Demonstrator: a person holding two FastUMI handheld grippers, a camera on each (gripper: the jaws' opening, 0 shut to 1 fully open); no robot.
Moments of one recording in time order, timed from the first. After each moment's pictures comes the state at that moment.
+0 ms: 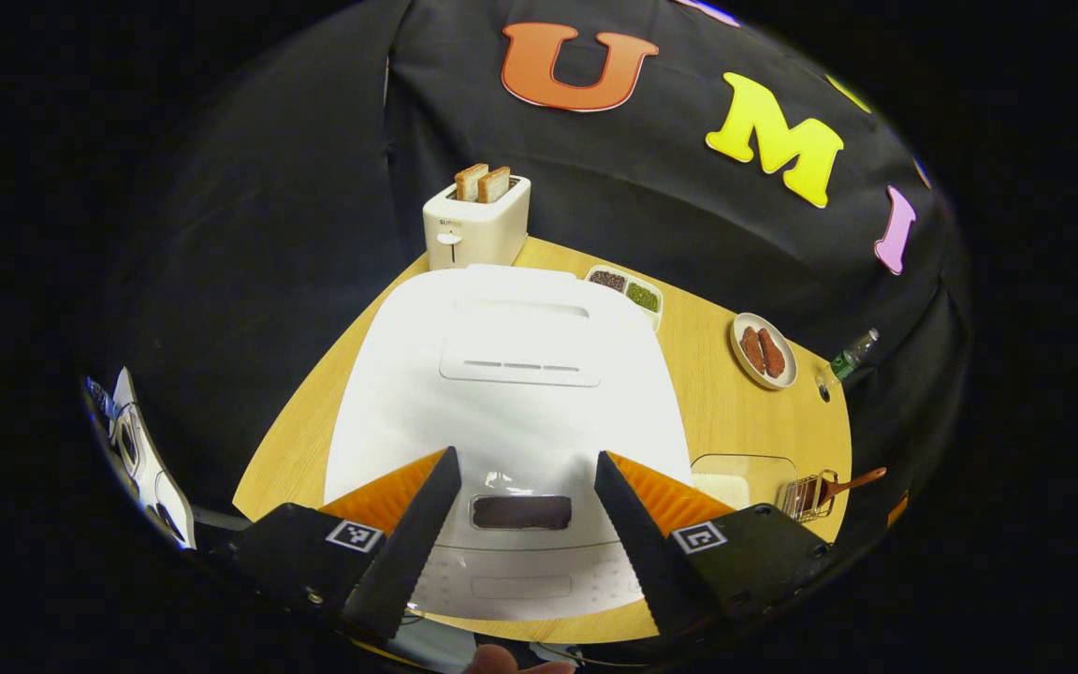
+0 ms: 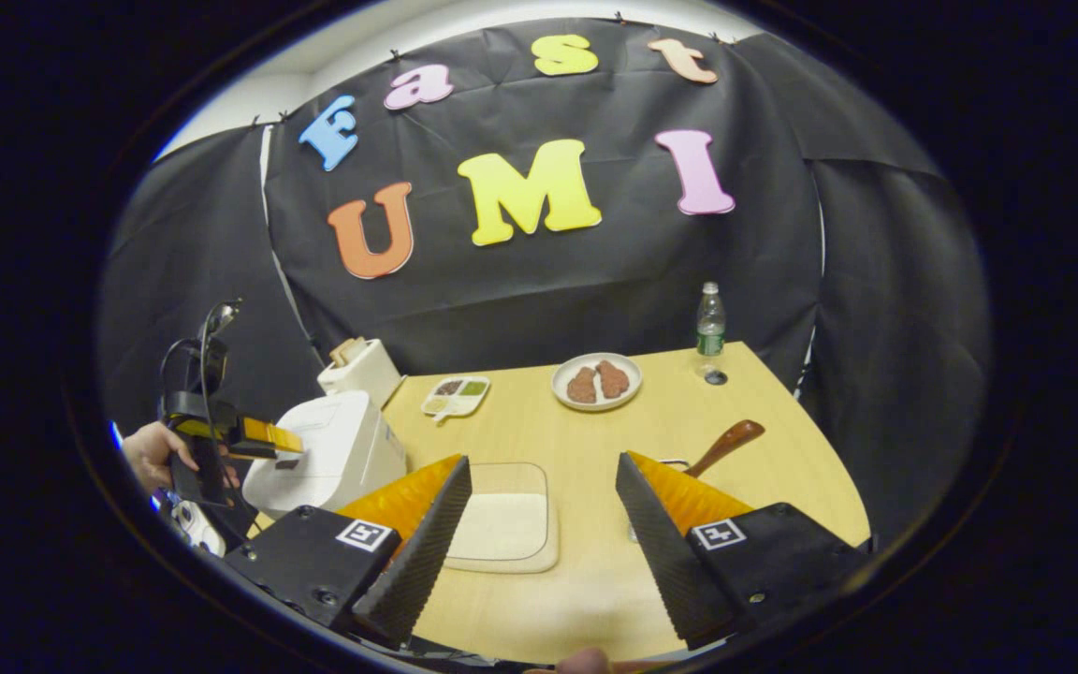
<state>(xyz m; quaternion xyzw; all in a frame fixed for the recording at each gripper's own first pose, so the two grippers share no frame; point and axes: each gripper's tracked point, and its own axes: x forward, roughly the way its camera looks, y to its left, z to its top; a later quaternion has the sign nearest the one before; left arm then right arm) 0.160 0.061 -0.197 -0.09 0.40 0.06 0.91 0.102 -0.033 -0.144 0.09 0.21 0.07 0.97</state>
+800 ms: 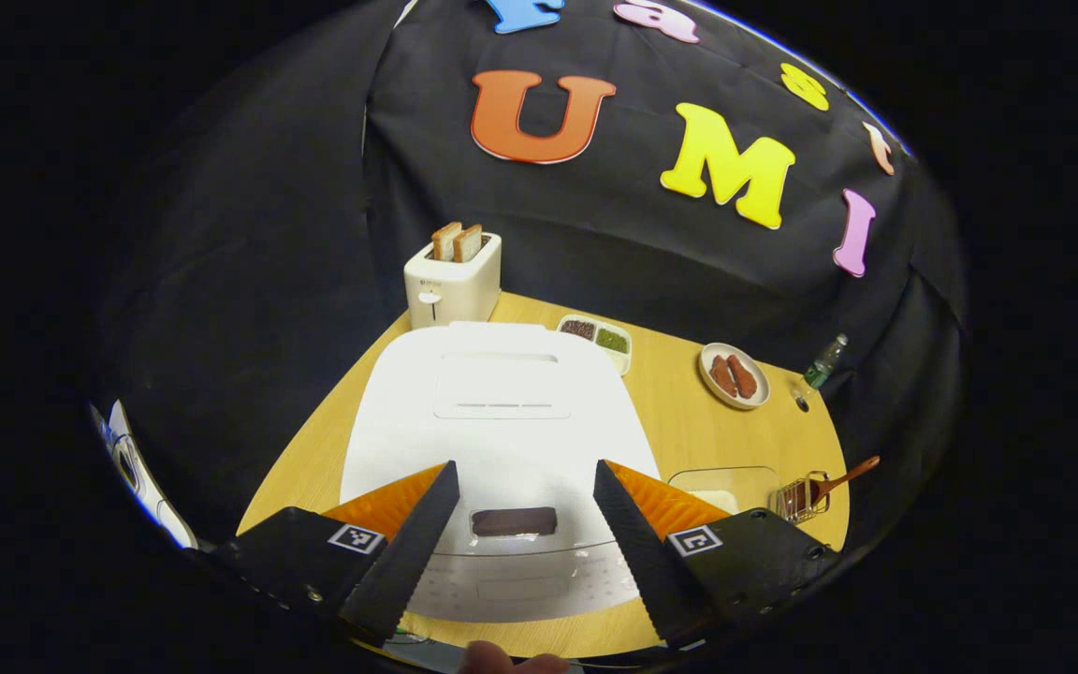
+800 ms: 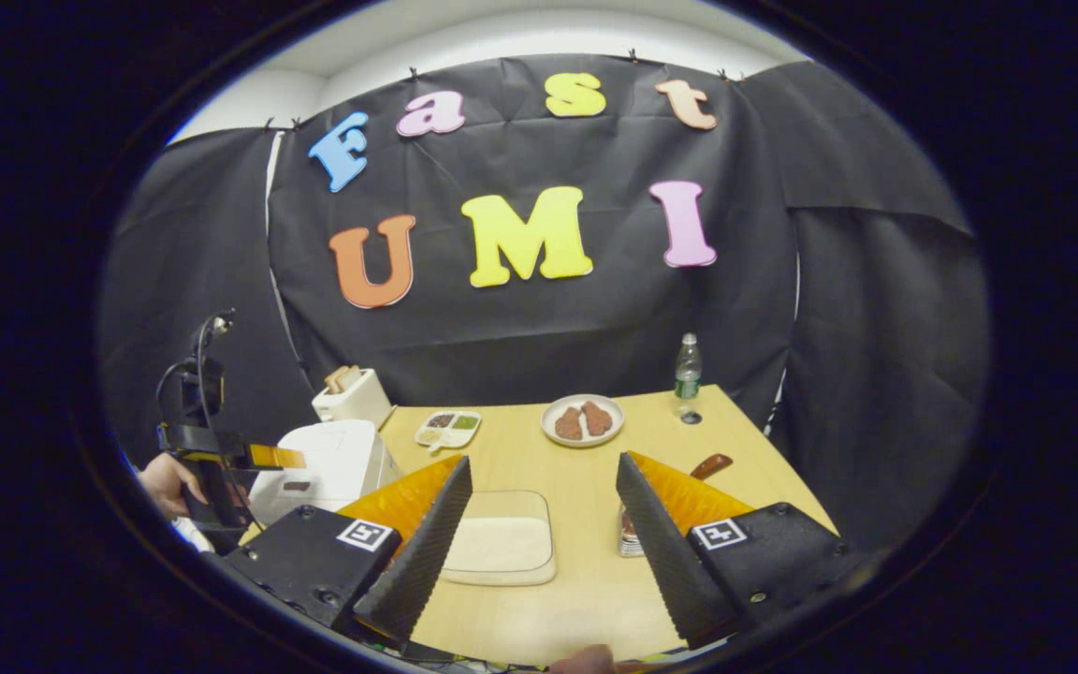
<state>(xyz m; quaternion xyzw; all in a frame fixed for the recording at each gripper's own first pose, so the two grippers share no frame) 0.158 0.052 -0.144 -0.07 0.29 0.01 0.95 0.065 -0.026 -0.077 0.04 0.14 0.01 0.99</state>
